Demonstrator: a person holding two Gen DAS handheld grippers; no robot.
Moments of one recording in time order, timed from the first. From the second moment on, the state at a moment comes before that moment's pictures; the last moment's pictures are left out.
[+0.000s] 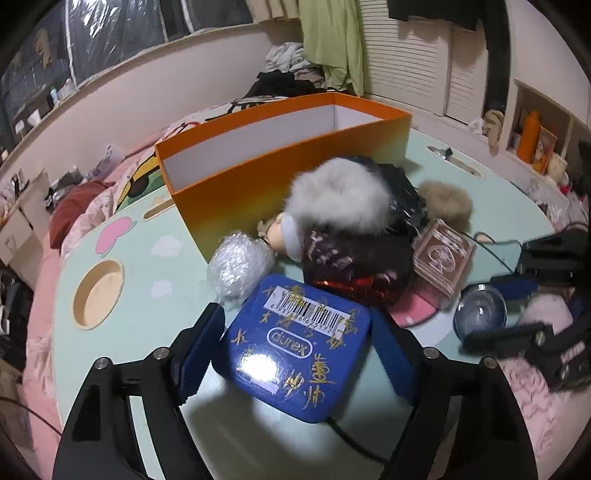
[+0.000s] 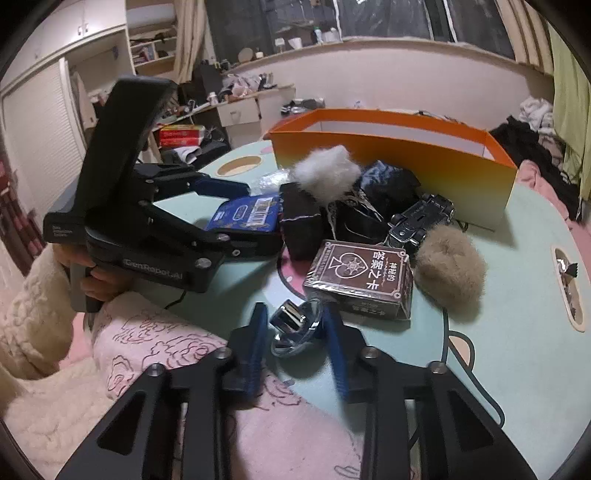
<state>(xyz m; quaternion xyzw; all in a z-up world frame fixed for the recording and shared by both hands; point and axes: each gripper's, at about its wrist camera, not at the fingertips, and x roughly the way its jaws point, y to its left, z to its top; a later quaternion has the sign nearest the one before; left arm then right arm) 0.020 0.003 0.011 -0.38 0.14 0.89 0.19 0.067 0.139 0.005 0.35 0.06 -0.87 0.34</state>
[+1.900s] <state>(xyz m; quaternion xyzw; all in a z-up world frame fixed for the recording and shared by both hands) 0.064 -0.038 0.003 -0.39 0.09 0.90 0.18 0.060 0.201 0.006 0.31 -0.04 -0.91 0.29</state>
